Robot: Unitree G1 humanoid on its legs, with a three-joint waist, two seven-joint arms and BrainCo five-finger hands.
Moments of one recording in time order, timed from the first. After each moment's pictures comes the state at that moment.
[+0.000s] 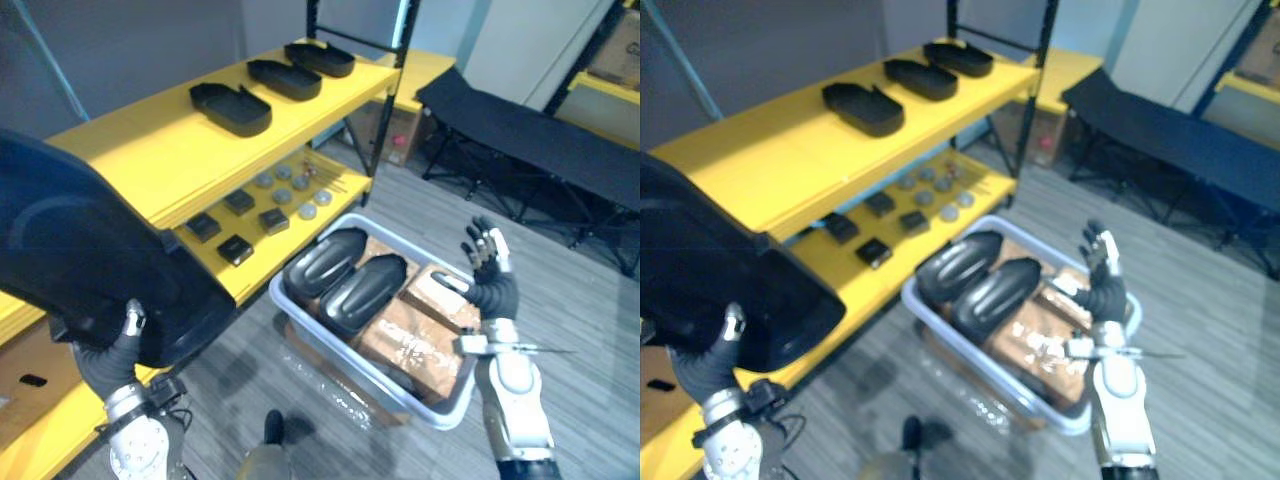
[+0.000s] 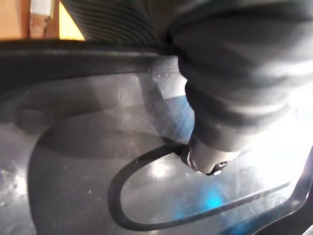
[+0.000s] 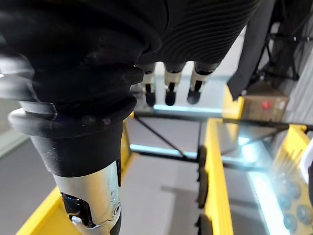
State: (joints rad) left arm 0.37 -0.01 0.27 -0.34 -0.16 -0.35 0.33; right arm 0.06 -0.19 -0.07 -0.14 0.16 -0.31 -0.05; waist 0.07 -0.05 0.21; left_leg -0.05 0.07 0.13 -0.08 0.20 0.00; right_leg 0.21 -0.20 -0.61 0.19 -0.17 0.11
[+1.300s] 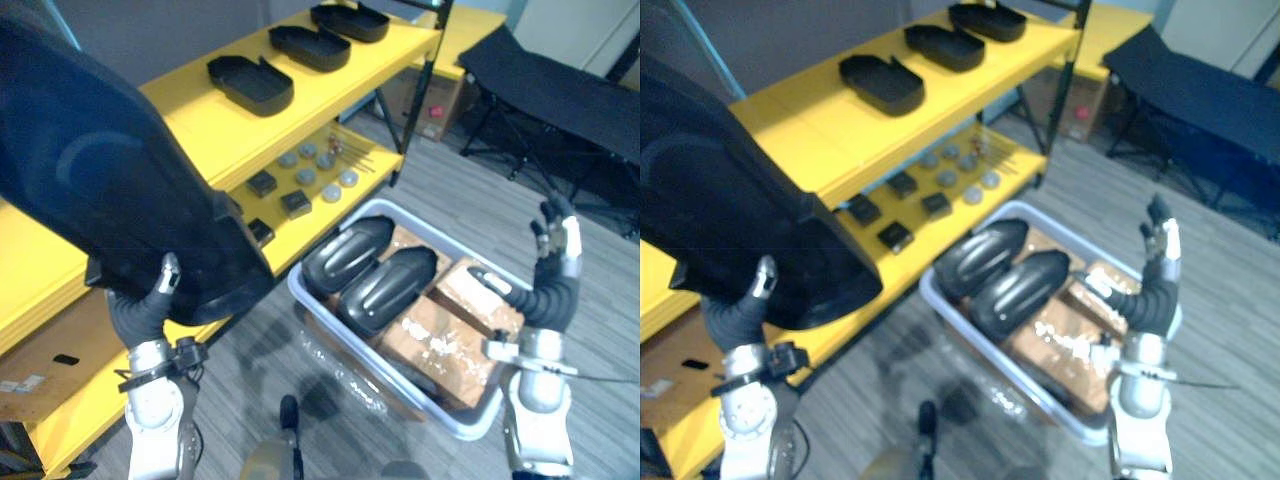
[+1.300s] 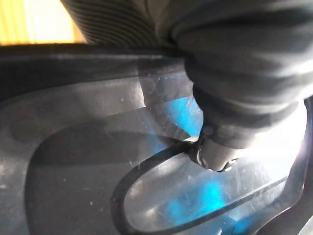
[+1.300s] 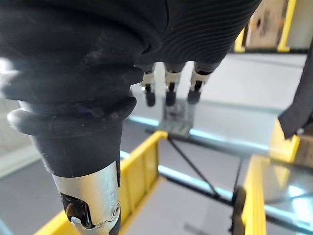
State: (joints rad) left arm 0.20 0.09 0.14 -0.35 -0.15 -0.35 0.27; right arm 0.09 -0.17 -0.20 -0.23 -0.04 -0.51 -0.24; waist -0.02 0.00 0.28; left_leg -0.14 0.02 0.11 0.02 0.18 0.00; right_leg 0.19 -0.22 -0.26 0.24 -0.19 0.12
